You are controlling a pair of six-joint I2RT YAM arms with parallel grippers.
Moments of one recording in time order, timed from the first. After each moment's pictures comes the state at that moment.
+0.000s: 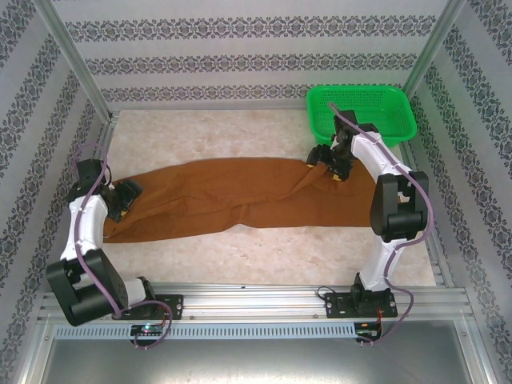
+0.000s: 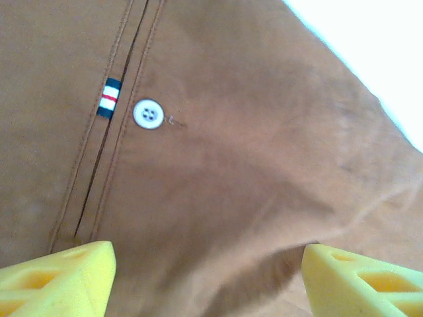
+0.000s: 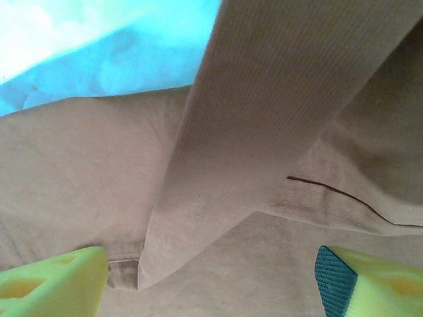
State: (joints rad) left arm 0.43 1.23 0.91 -0.78 0.25 -0.57; right arm 0.07 1.89 1.52 -0.94 -0.25 0.50
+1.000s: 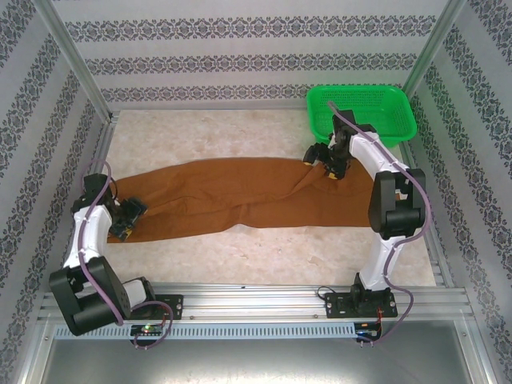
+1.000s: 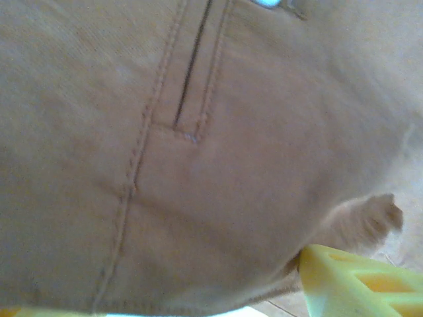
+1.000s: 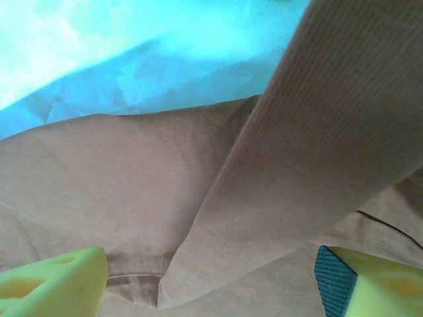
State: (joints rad) left arm 0.43 1.22 0.80 -0.85 0.21 -0.59; right arm 0.07 1.93 1.53 -0.88 -0.30 0.52
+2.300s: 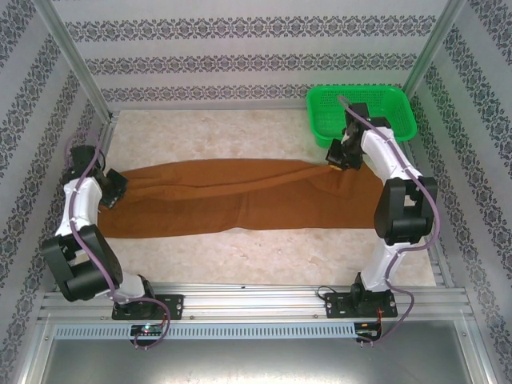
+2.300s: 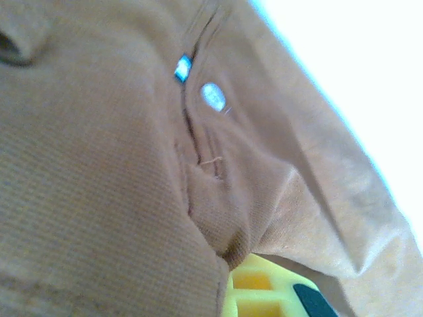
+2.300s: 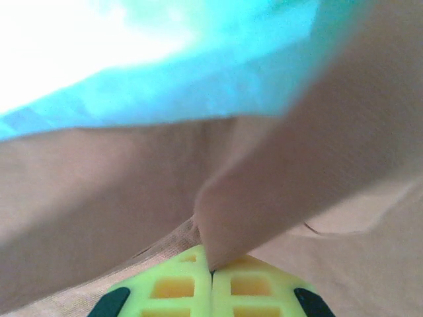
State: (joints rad) left arm 0.45 1.46 1.12 -0.76 0.18 -0.64; right arm 0.02 1.86 1.64 -1.05 -0.18 0.44
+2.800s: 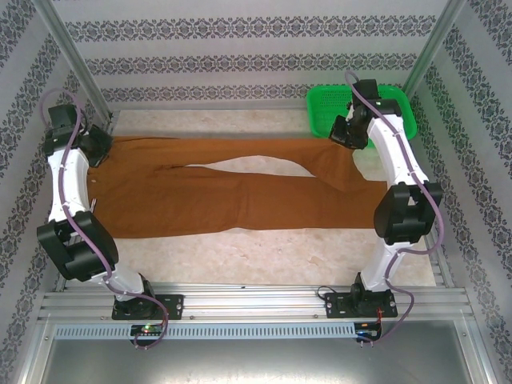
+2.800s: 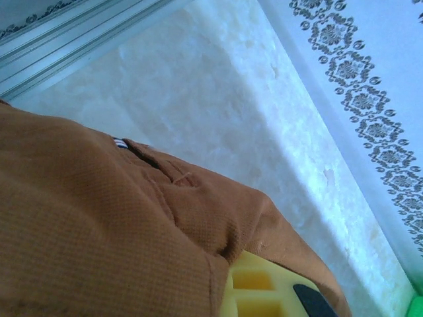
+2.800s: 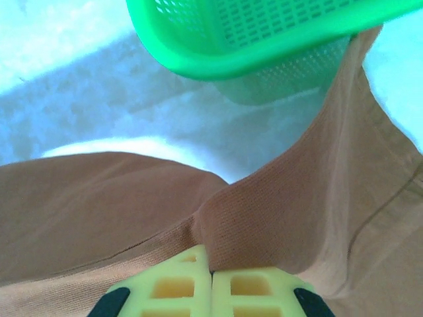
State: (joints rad) left arm 0.45 1.59 1.50 -0.78 0.21 -0.66; right arm 0.02 1.83 1.81 -1.11 -0.17 0.42
